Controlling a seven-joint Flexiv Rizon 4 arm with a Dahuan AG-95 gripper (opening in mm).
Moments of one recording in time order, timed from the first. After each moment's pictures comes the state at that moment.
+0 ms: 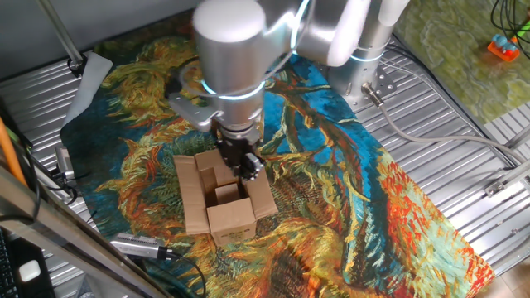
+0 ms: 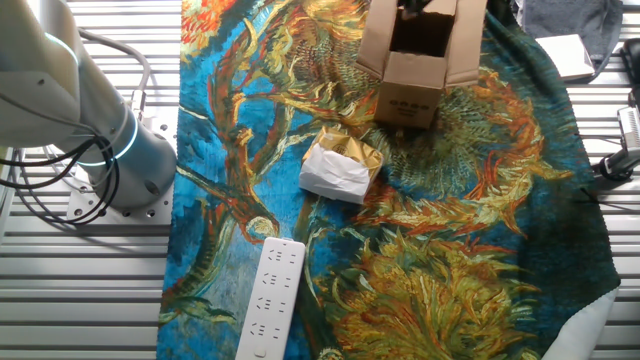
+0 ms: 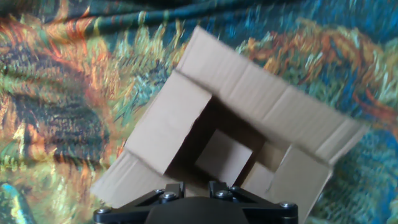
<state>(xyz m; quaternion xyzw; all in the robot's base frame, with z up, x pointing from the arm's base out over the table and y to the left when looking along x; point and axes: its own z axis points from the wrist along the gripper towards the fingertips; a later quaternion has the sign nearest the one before) 0.497 0.225 0.190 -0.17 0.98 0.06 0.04</state>
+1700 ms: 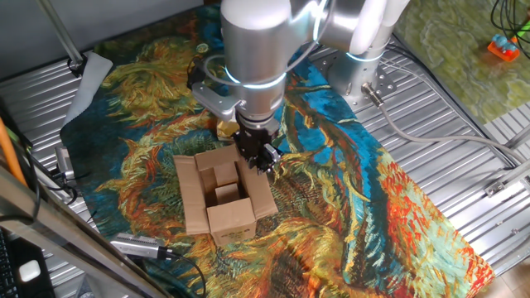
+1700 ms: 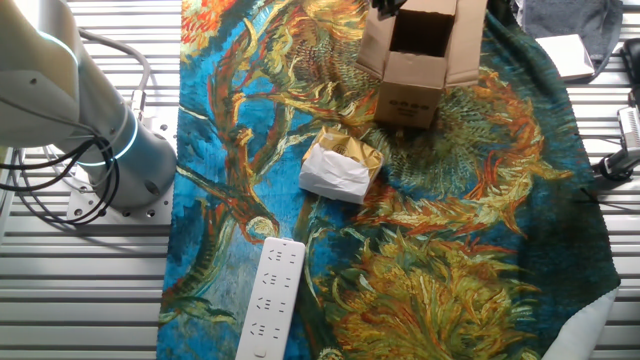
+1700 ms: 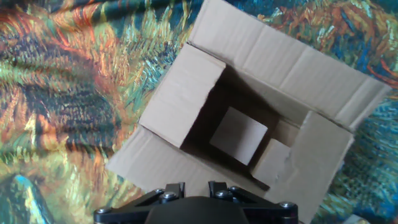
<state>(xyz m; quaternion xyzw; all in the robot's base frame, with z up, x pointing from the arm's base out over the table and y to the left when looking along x) 0.464 0.221 0.193 -0.19 0.98 0.04 0.04</state>
